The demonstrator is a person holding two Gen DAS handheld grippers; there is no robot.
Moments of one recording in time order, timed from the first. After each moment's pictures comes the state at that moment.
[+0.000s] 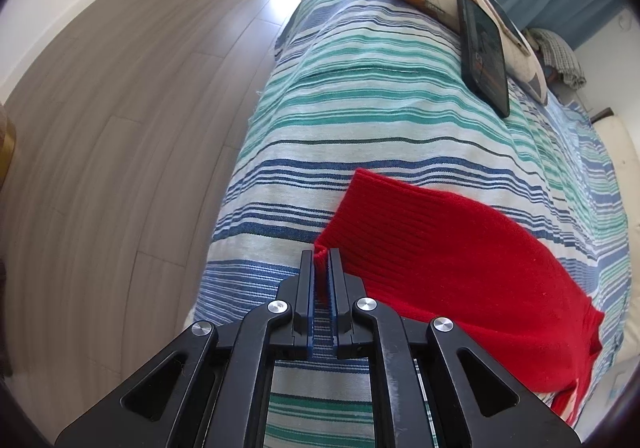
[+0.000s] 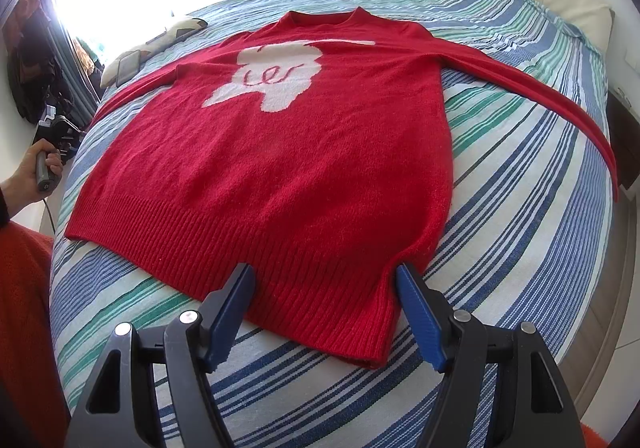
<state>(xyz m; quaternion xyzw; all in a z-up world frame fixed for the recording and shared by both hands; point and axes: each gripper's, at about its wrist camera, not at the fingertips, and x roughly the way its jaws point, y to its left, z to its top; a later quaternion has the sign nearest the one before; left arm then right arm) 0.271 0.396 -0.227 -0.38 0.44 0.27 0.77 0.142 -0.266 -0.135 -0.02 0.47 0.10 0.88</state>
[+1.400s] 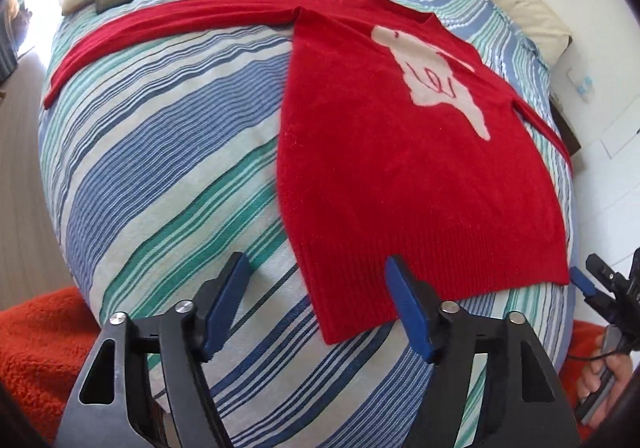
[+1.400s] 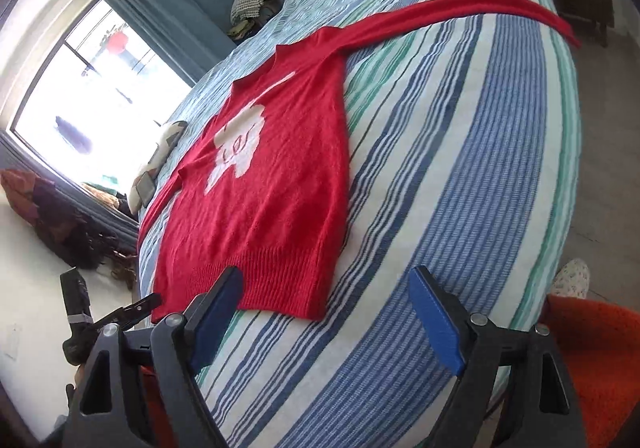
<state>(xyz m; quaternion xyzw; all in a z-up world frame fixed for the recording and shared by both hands) 0.148 0.069 -0.156 -0.11 0.51 -0.08 0.85 0.111 -0.359 -0.122 0.25 0.45 0.11 0.85</state>
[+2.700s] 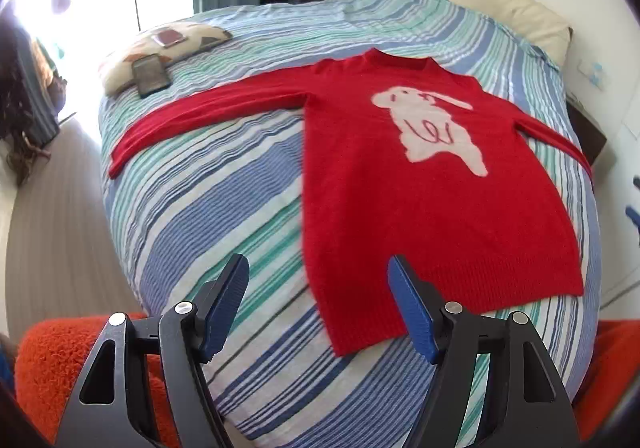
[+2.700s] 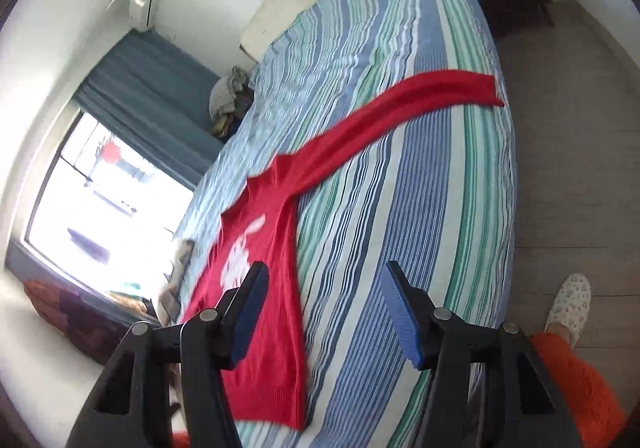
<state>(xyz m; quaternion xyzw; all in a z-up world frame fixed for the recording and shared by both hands) 0.109 0.049 -0.102 -0.02 0.42 -0.02 0.91 0.121 -0.509 -0.069 0.41 0.32 0.02 0.85</state>
